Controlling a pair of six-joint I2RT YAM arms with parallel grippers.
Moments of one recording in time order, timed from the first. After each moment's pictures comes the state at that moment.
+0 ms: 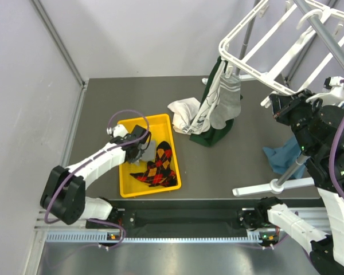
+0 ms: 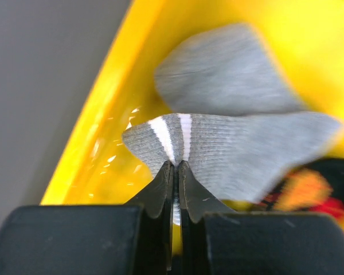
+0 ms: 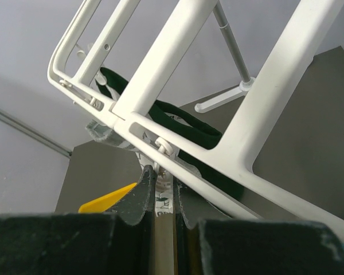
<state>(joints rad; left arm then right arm) -0.51 1.35 0.80 -0.67 -0.53 -1.14 0.34 0.82 1.44 -0.67 0.29 0.52</state>
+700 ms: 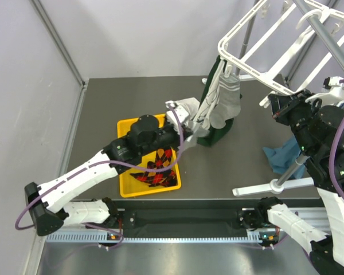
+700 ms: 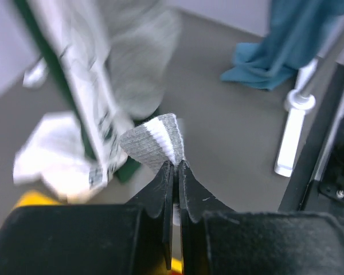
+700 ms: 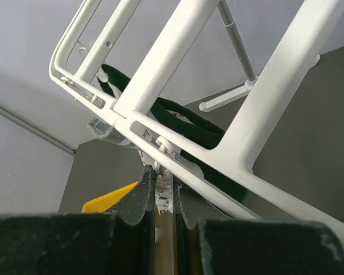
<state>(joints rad) -0.92 1.14 1.11 -0.18 0.02 -0.03 0.34 0.82 1.43 -0.66 0.27 0.53</state>
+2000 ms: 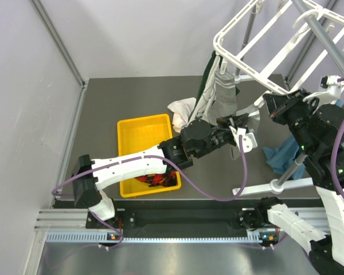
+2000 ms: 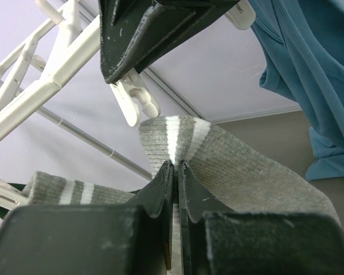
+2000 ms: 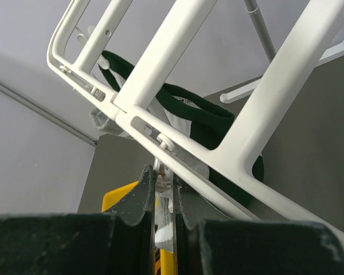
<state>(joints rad) -1.23 1.62 1.47 0.30 -0.12 0.75 0.34 0.83 1.43 -0.65 0.19 0.59</state>
